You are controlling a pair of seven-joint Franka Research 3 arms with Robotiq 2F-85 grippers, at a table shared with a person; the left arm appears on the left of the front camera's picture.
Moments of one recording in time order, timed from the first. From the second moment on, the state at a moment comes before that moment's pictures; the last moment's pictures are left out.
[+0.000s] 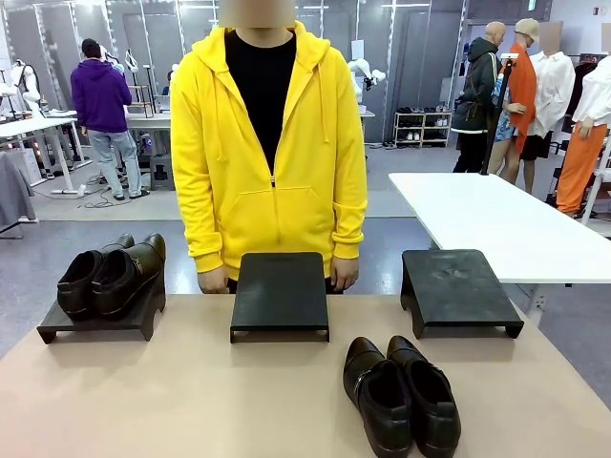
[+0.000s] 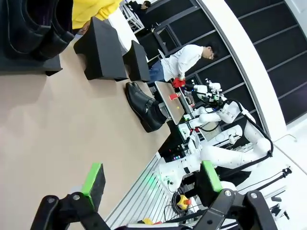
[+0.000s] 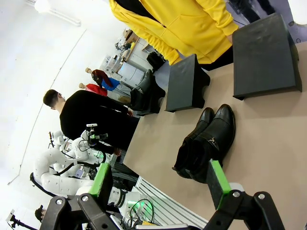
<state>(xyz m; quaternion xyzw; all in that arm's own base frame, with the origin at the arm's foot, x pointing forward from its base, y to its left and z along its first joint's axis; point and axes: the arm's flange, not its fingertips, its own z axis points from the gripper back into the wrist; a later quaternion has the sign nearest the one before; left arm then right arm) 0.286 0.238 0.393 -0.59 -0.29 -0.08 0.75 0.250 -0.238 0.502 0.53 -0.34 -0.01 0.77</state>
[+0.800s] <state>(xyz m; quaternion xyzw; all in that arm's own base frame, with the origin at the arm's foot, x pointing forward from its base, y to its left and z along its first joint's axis) 0.278 0.237 0.394 -0.58 -0.29 -0.07 0.76 0.250 -0.238 0.502 0.53 -0.34 -0.01 0.77</state>
